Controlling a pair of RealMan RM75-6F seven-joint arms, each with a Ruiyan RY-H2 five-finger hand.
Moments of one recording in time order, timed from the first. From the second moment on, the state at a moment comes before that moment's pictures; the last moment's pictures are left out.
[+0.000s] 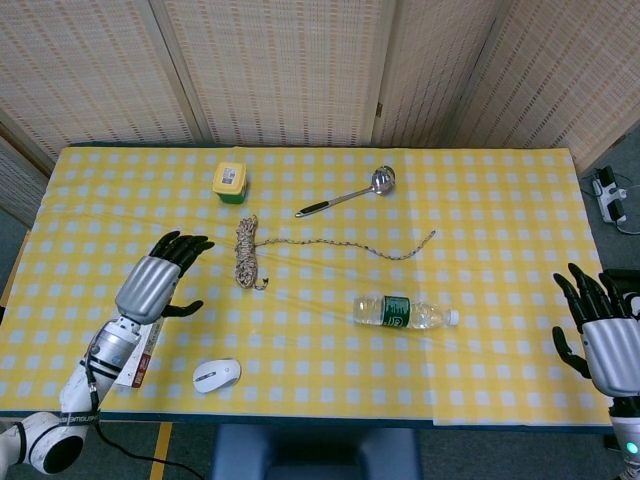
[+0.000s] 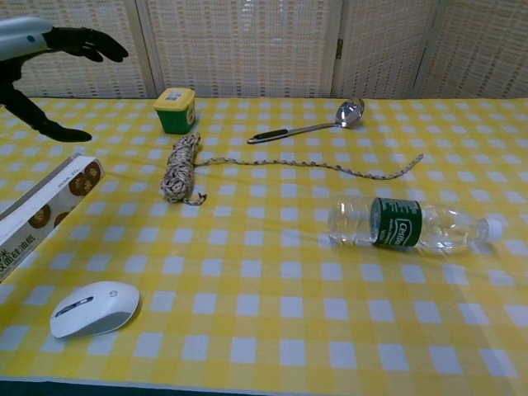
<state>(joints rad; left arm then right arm) -0.57 -1.24 -0.26 -1.71 1.37 1.04 0.14 0.07 -1.05 0.06 -1.62 -1.58 1.55 -0.02</state>
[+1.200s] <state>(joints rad) -1.00 -1.80 -0.30 -1.17 0.80 0.97 0.59 0.06 -1.04 0.05 -1.61 -1.58 1.54 0.02</state>
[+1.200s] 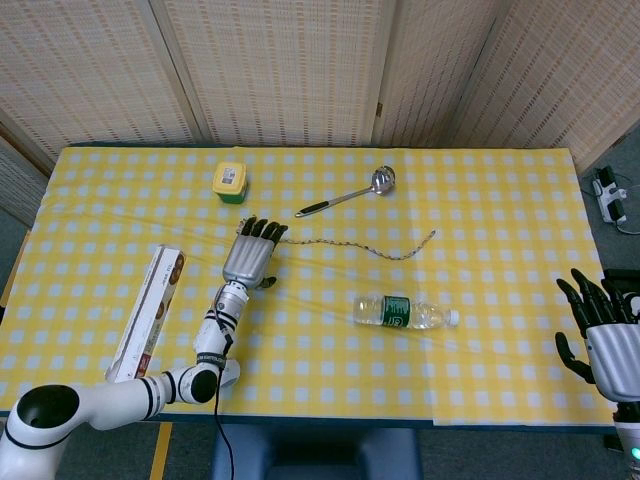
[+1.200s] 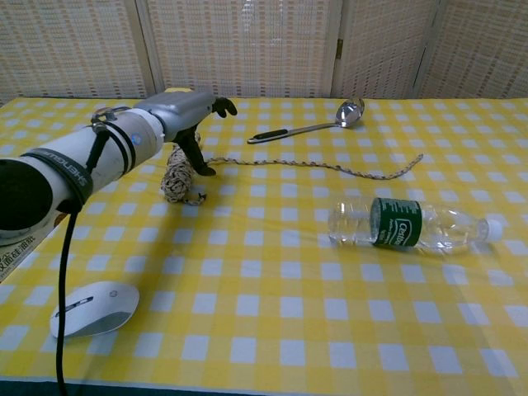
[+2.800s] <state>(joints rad) -0.92 -1.86 -0.30 -0.96 0.80 0.85 0.55 0.04 -1.05 0.04 -1.62 -1.57 1.55 0.02</state>
